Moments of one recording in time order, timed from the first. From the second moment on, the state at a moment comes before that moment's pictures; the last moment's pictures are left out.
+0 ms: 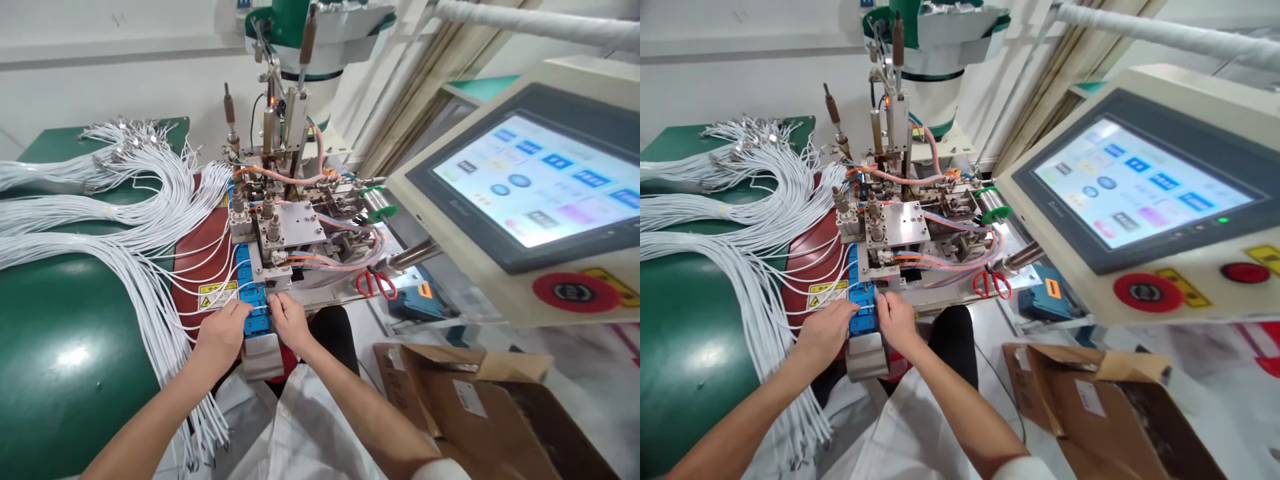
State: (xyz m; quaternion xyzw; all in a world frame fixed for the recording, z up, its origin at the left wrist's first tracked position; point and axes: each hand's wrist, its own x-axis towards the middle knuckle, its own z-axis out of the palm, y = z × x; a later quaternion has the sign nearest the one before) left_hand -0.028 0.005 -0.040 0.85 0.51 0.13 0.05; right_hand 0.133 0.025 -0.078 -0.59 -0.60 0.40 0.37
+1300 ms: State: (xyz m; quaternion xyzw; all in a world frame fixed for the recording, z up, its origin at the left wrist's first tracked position) left_hand -0.046 -0.036 -0.010 0.91 0.37 0.03 0.20; right_hand 0.167 0.019 -0.056 -0.54 -0.46 0.47 0.53
